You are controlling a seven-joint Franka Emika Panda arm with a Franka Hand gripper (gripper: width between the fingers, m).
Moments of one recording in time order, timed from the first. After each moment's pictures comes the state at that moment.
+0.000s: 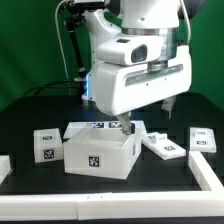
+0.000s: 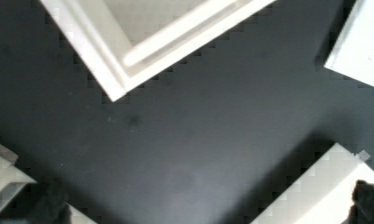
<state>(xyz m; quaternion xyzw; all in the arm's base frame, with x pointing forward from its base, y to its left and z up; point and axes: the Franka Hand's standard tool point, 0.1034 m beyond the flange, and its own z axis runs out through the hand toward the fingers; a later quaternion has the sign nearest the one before) 0.559 0.050 0.097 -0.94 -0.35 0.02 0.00</state>
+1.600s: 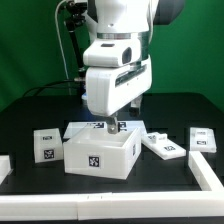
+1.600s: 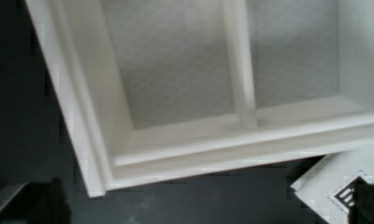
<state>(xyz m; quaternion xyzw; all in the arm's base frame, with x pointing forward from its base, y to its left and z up) 0.516 0.014 0.088 -0.86 -0.52 0.00 0.00</state>
